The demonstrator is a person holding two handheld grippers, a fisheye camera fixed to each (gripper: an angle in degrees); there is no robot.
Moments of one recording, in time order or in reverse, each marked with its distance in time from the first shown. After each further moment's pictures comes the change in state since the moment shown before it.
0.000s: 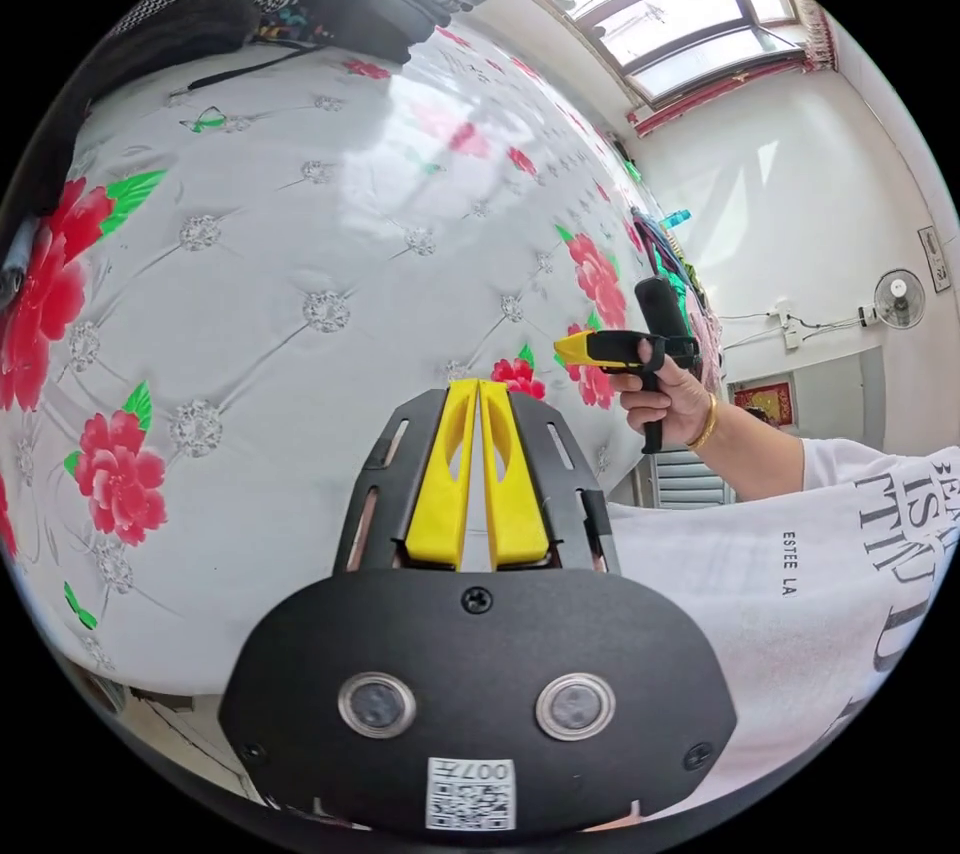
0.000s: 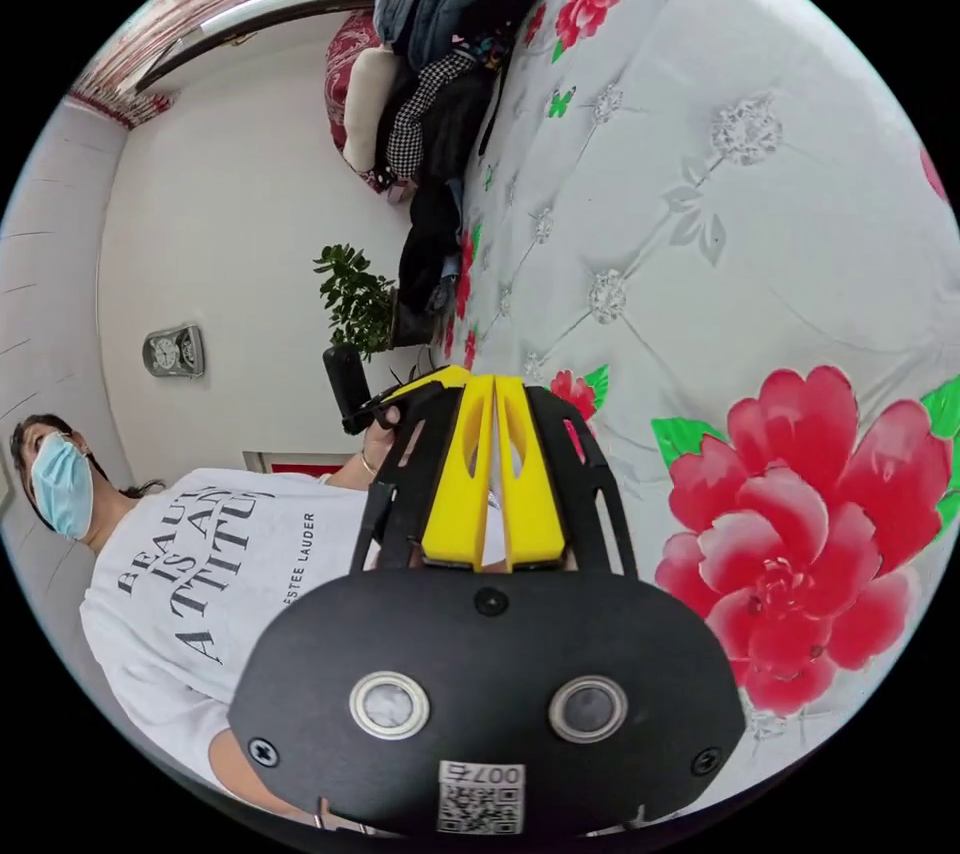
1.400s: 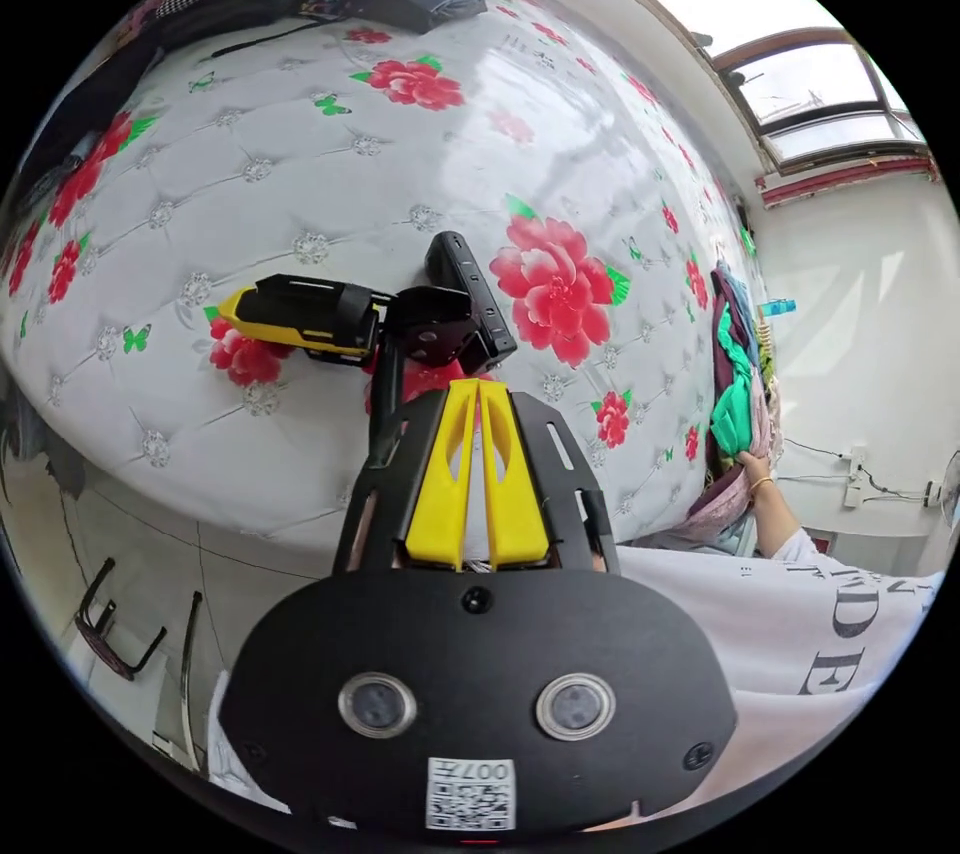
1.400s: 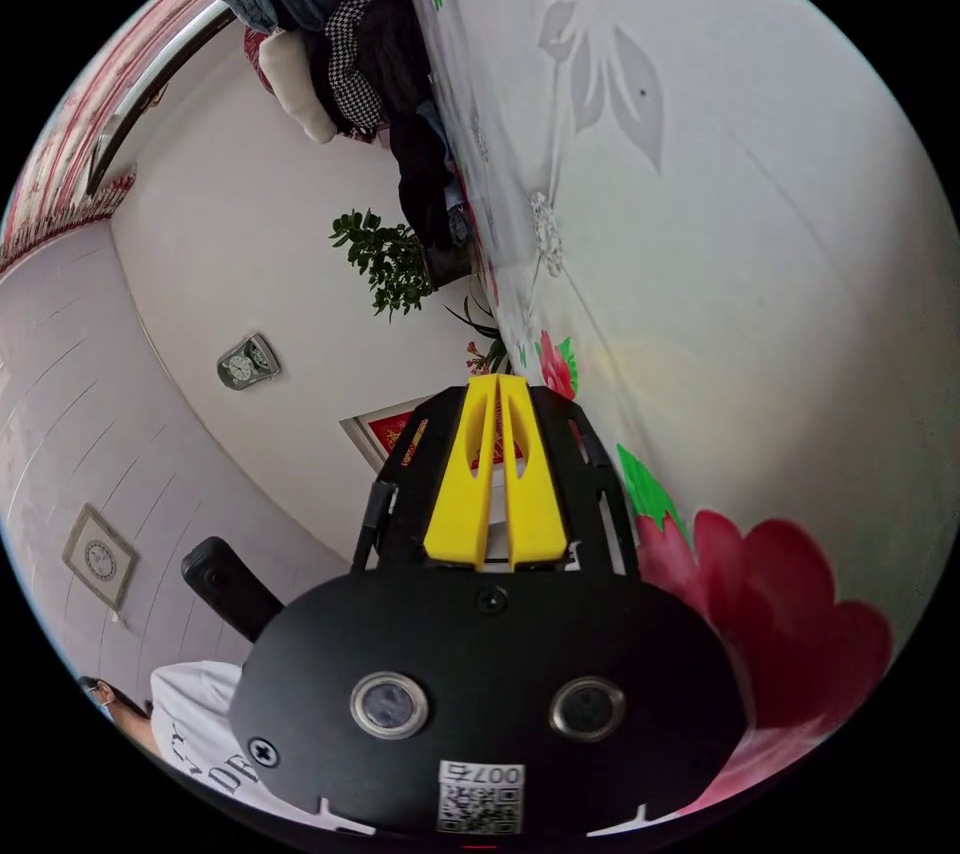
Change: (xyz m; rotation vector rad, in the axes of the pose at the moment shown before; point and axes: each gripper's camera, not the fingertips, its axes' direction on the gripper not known) left arm 0.287 0.000 0.472 0.065 -0.232 -0.379; right arm 0.095 0.075 0.135 -0.308 -0.283 0.224
